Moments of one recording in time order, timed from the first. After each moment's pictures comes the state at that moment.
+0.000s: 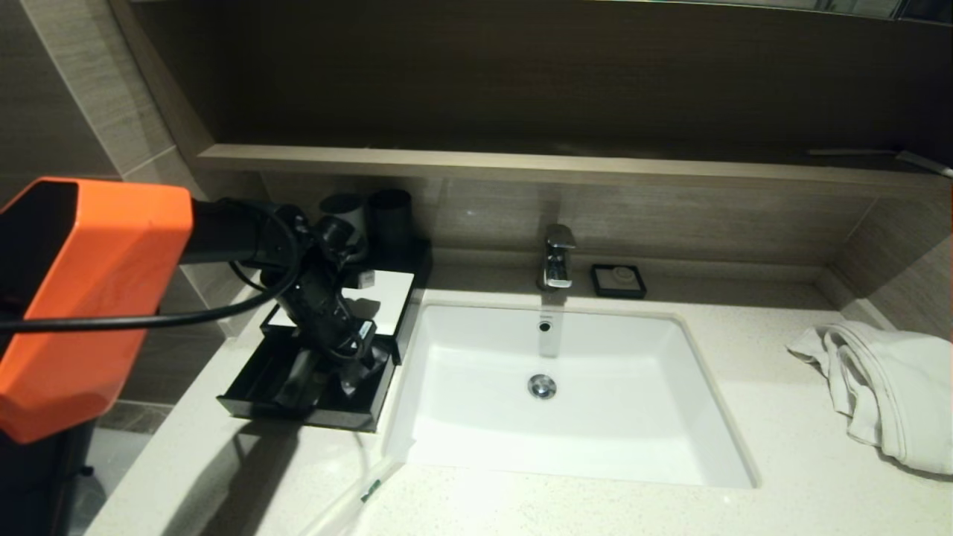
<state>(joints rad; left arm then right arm) -0.26 2.24 -1.87 0.84 -0.09 0.03 0.00 0.00 0.00 0.00 0.00 0.00</state>
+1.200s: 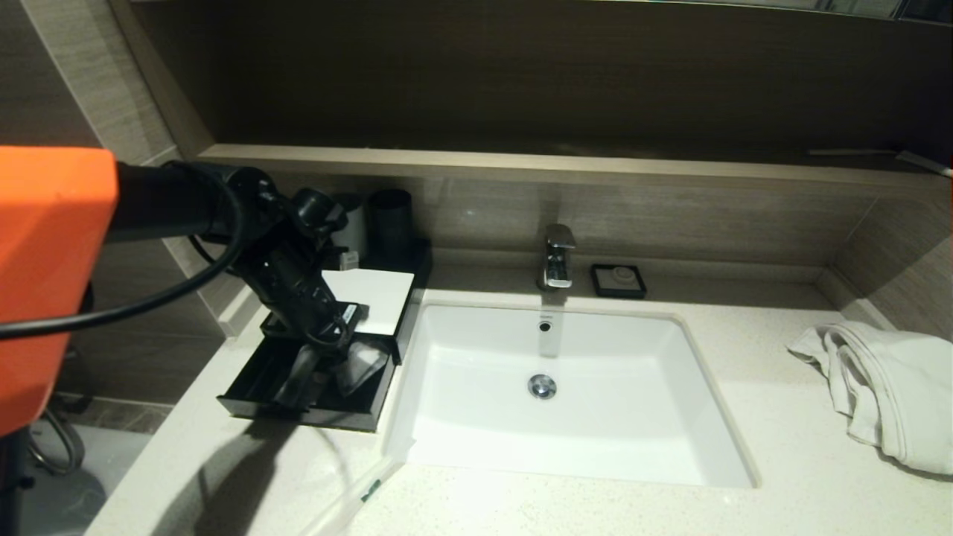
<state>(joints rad) -0.26 2.12 -1.85 0.94 -0.09 -0.02 0.00 0.00 0.00 0.00 0.00 0.00</state>
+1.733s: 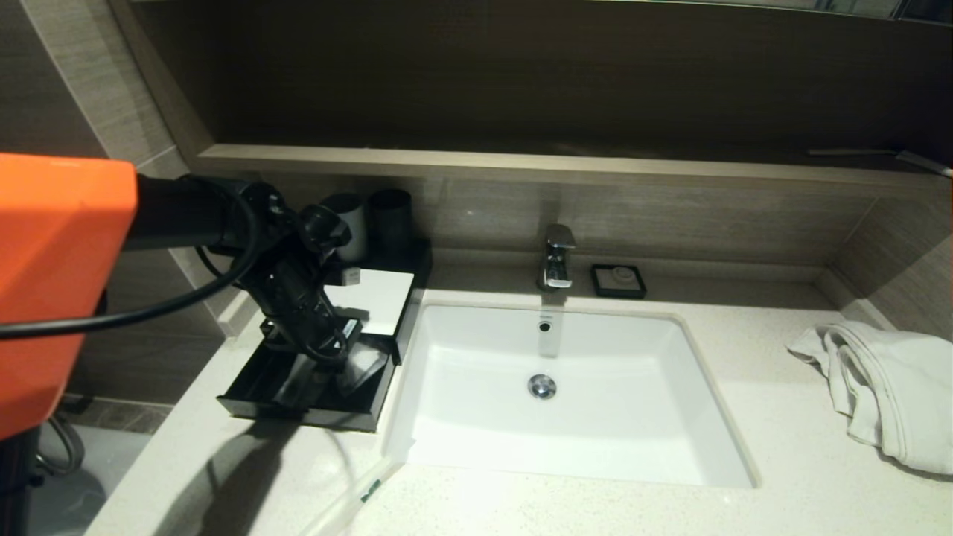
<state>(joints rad) -0.26 2.14 -1.81 0.94 -0.09 -0.01 0.00 0.00 0.00 0.00 0.00 0.00</state>
